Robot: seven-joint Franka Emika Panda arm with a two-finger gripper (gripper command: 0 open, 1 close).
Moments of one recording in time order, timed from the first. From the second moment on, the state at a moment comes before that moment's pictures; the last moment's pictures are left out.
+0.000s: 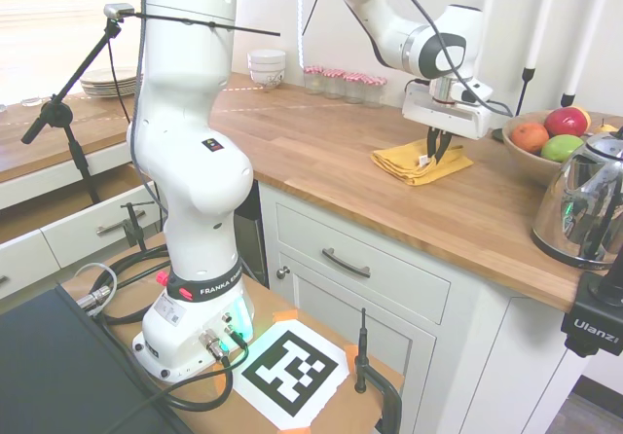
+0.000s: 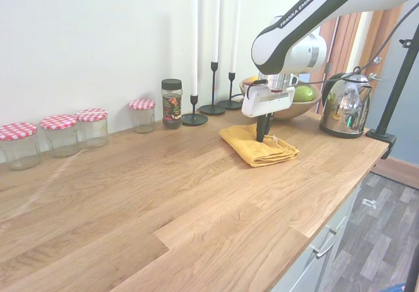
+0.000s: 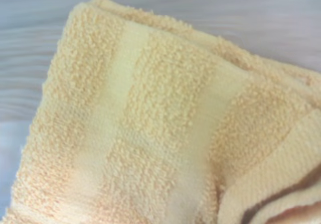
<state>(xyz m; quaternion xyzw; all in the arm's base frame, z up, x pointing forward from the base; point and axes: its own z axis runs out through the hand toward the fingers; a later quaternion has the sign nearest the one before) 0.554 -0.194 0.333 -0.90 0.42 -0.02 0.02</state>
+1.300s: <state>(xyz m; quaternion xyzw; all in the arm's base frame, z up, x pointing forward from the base) 0.575 -0.124 0.334 -0.92 0.40 -0.03 0.00</state>
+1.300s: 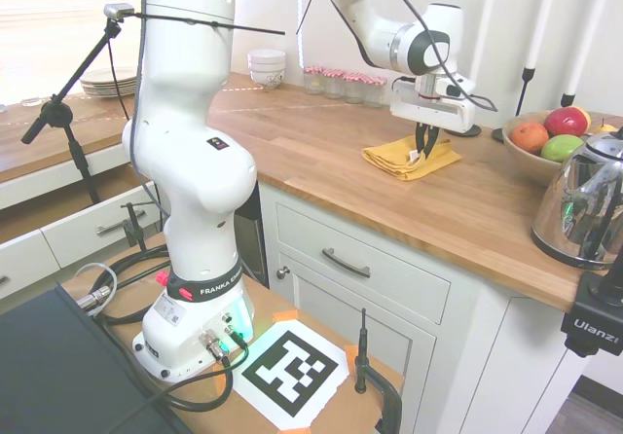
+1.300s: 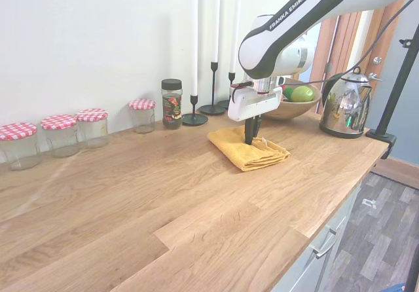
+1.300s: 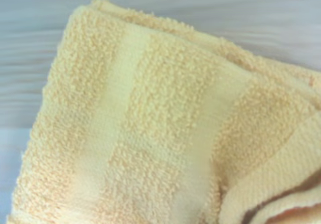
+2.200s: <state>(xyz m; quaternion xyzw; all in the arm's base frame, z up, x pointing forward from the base) 0.579 0.124 0.333 -0.93 0.36 -0.05 -0.03</state>
